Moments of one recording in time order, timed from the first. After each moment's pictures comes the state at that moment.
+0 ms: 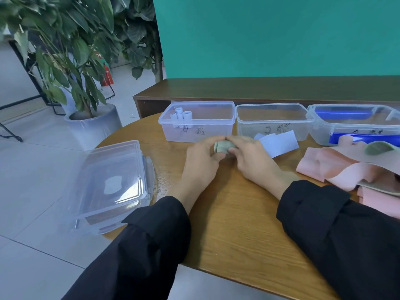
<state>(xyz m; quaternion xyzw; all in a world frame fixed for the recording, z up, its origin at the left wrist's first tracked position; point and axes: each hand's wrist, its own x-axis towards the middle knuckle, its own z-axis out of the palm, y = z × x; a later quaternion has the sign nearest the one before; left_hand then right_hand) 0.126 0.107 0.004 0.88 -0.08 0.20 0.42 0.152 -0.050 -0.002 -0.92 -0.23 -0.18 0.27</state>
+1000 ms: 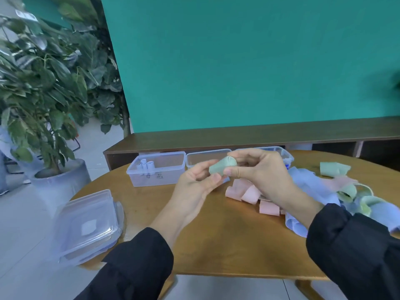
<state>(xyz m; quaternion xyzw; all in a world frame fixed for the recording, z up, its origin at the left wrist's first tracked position) 0.005 0.013 0.100 0.53 -0.21 -0.07 0.82 -0.031 -0.169 0.134 -0.73 -0.15 -0.18 0.64</state>
